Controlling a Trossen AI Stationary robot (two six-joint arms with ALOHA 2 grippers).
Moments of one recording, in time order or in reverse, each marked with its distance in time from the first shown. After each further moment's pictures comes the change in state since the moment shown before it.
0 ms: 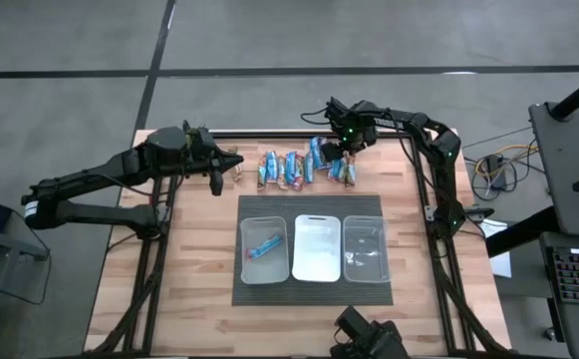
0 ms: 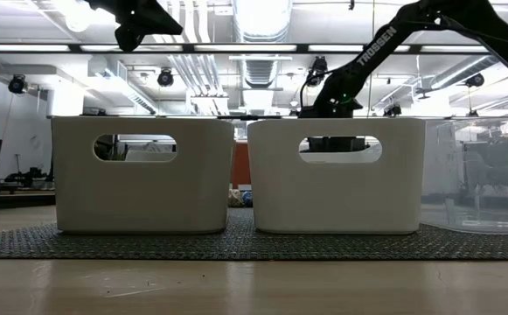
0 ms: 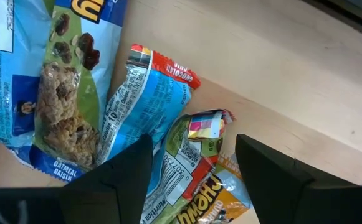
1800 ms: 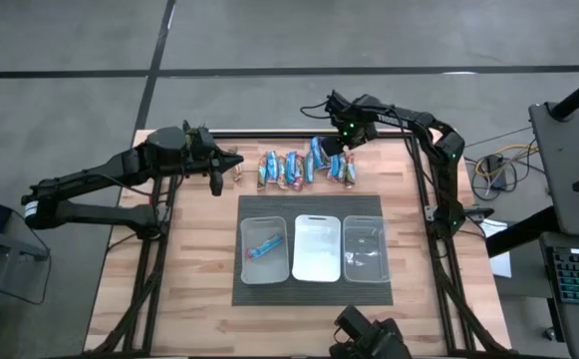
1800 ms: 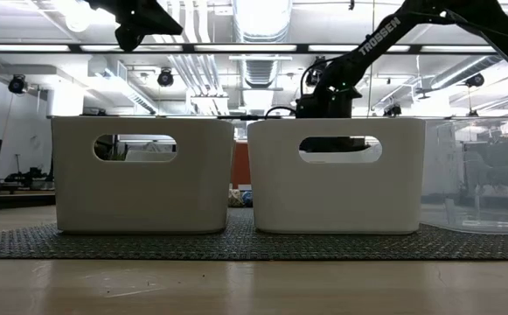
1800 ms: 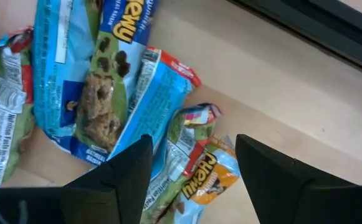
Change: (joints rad) left arm 0.000 0.000 0.000 0.000 -0.001 0.020; right arm 0.000 -0.037 0.053 -0.047 0.008 -0.014
